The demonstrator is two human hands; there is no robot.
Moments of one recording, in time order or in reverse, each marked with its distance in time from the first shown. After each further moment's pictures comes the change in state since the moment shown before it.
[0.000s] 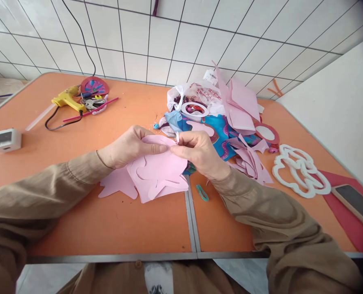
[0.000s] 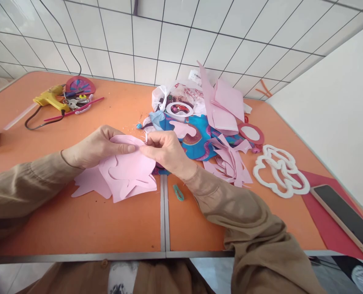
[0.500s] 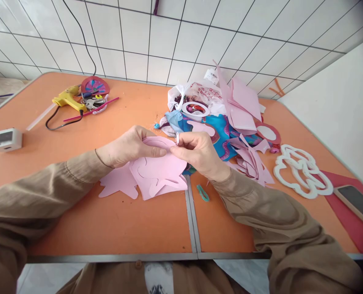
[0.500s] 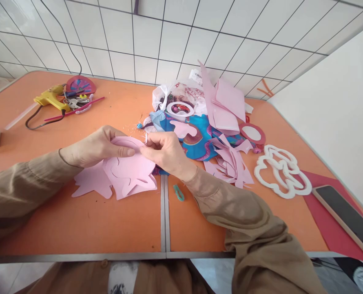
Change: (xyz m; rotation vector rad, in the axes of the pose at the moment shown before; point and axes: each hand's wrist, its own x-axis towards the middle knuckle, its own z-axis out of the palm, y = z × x) left_hand 0.001 0.004 -0.006 0.032 -0.047 -0.061; right_hand -0.002 0.000 0.001 -0.080 0.021 -0.043
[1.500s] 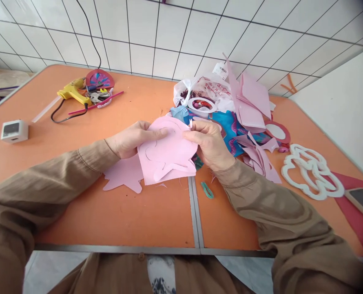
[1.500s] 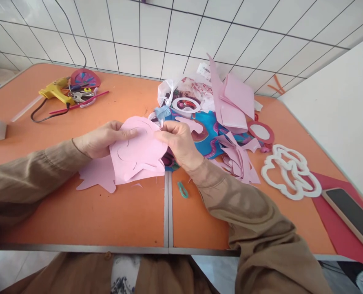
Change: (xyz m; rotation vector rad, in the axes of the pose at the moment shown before) left_hand 0.012 -0.020 -0.009 -0.262 0.071 -0.195; right_hand 0.015 0.029 -0.006 0.249 0.164 0.074
